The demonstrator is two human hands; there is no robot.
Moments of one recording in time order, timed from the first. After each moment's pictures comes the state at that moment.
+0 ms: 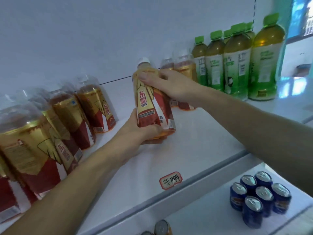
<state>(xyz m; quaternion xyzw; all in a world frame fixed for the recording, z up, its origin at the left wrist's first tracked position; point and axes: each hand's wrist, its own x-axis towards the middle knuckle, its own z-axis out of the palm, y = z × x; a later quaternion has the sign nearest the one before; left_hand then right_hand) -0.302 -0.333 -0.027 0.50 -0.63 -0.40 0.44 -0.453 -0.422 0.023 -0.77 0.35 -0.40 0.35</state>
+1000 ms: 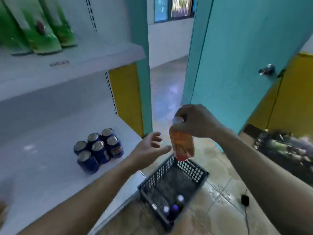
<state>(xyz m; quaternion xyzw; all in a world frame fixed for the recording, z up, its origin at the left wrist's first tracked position) -0.838 -0.326 -0.258 0.49 -0.67 -0.52 0.21 -1.028 -0.325 -0.182 -0.74 0.64 -0.18 0.13</state>
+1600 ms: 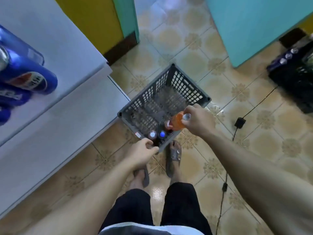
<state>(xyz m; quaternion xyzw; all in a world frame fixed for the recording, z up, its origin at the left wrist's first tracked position) -0.905 -0.323 -0.595 0.64 -0.52 -0.55 -0.13 -1.130 -0.359 -0.606 -0.58 0.76 0.03 0.29</state>
